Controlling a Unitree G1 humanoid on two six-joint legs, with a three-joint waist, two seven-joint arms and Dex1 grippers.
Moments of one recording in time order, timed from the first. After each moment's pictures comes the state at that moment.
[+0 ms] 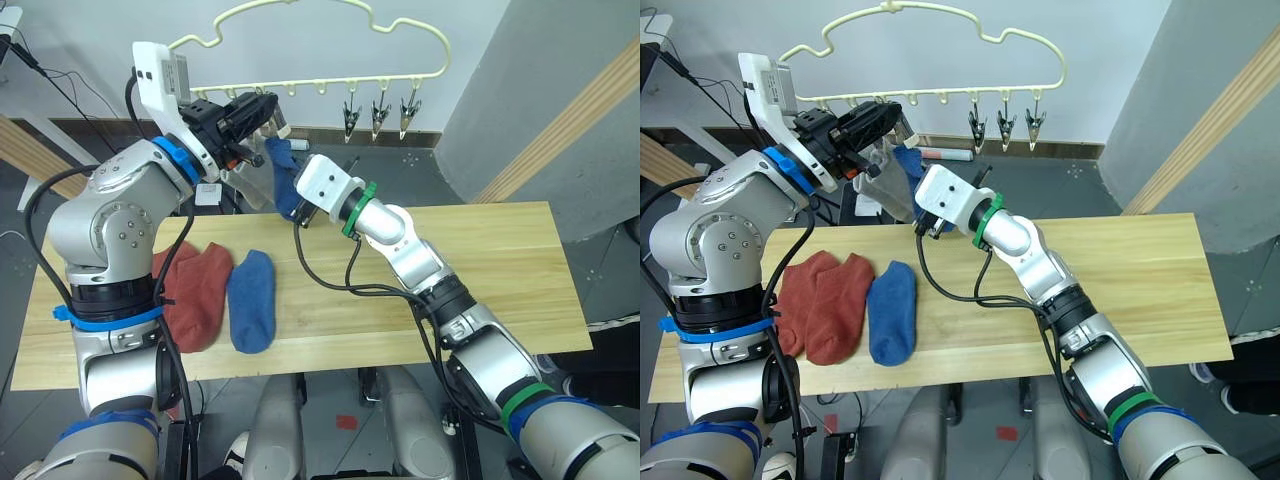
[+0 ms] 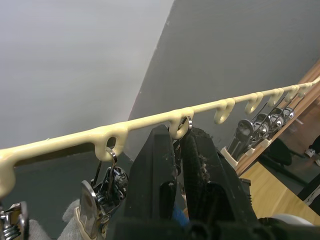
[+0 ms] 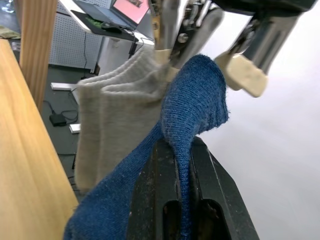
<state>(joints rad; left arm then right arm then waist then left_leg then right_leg) -0.86 0.53 0.24 -0.07 -0.66 0.78 -0.51 -0.97 -0.05 0.33 0.52 -0.23 -0.22 0.31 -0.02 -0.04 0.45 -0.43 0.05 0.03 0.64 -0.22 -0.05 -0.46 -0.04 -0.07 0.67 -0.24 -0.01</state>
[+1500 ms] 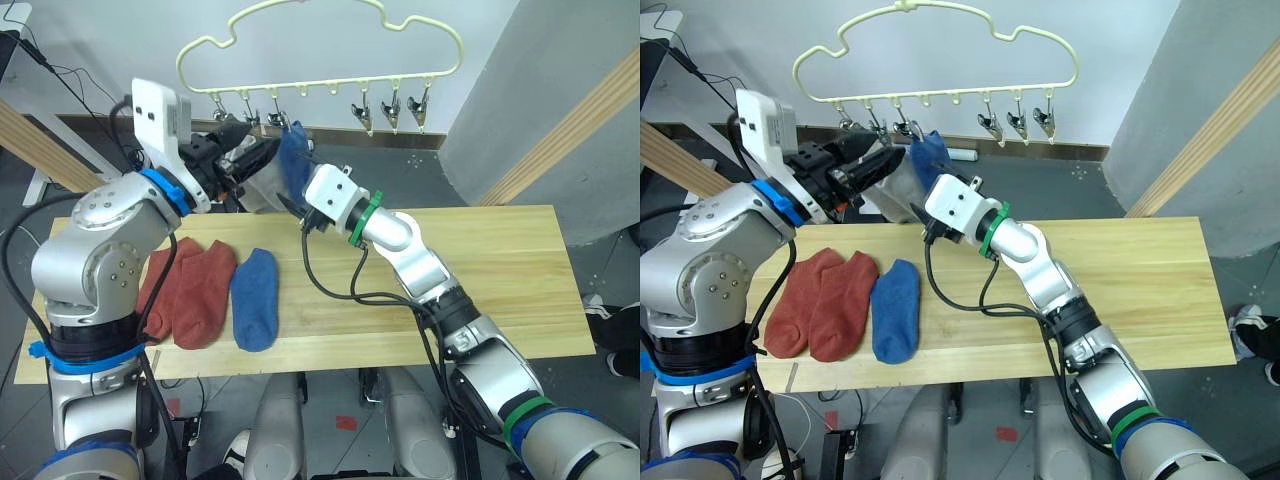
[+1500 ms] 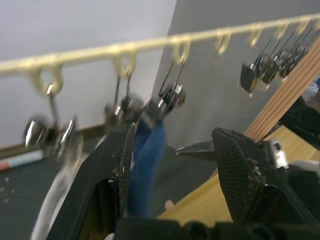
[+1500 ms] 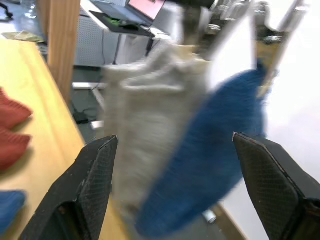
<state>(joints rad) -0.65 0.61 0.23 -0.27 -0.63 0.78 -0.49 -0.85 -0.06 0.32 0.38 -0.21 -0.12 0.44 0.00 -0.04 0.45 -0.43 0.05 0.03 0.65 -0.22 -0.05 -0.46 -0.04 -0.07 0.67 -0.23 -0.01</state>
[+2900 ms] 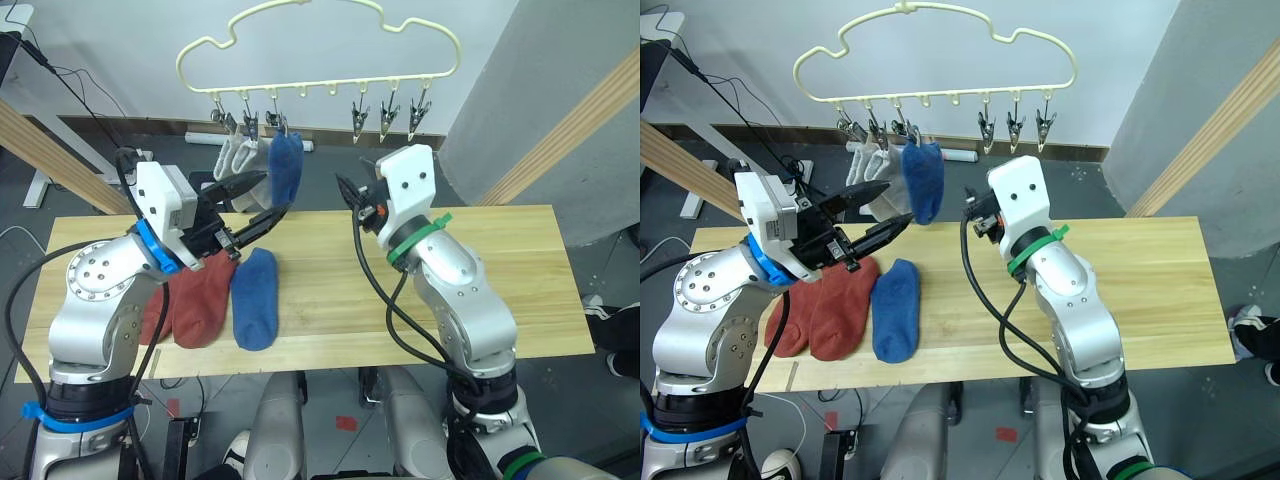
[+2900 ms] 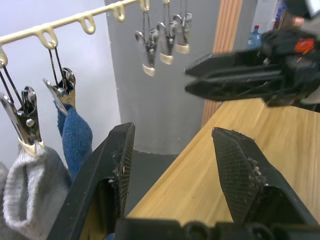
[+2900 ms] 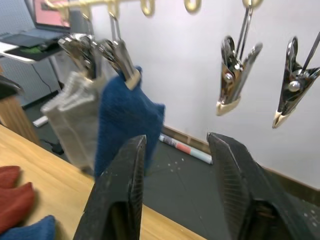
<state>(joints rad) -0.37 0.64 0.19 -0.33 -0.49 0.25 -0.82 -0.59 0.03 0.19 -0.44 -0.05 0.69 0.22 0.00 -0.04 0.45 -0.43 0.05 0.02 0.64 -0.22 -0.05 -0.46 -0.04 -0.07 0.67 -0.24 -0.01</state>
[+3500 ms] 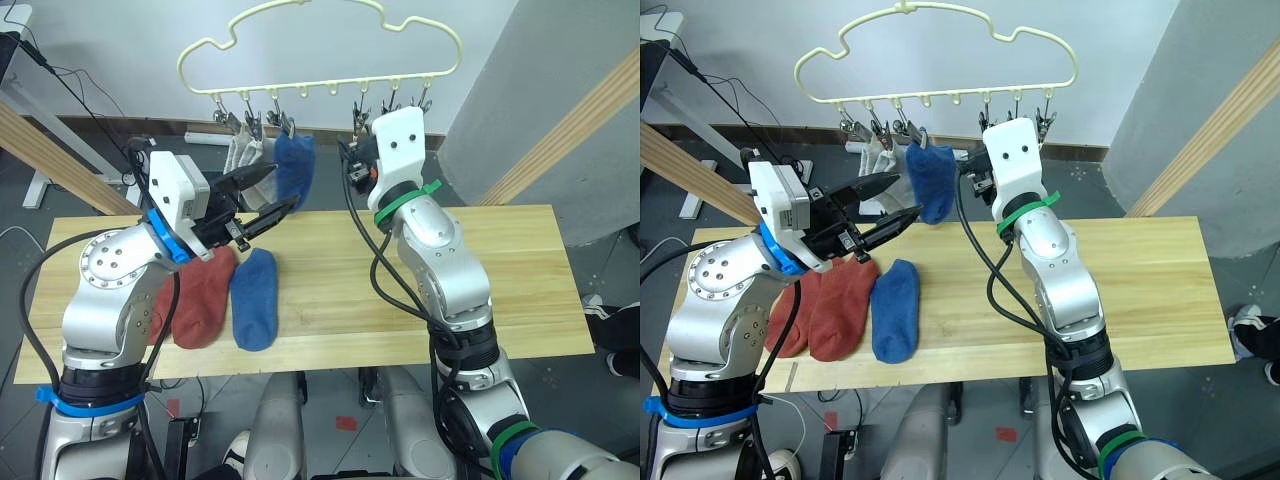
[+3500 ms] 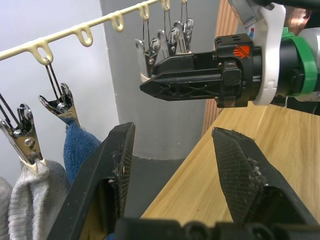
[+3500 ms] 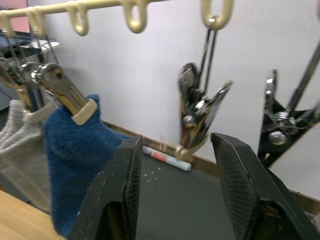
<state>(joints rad) -0.42 0.62 0.16 -0.30 -0.47 0.25 -0.82 -0.75 0.06 0.14 -0.21 -0.06 0.59 0.10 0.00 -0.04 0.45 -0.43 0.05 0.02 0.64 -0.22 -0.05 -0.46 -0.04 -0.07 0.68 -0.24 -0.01</state>
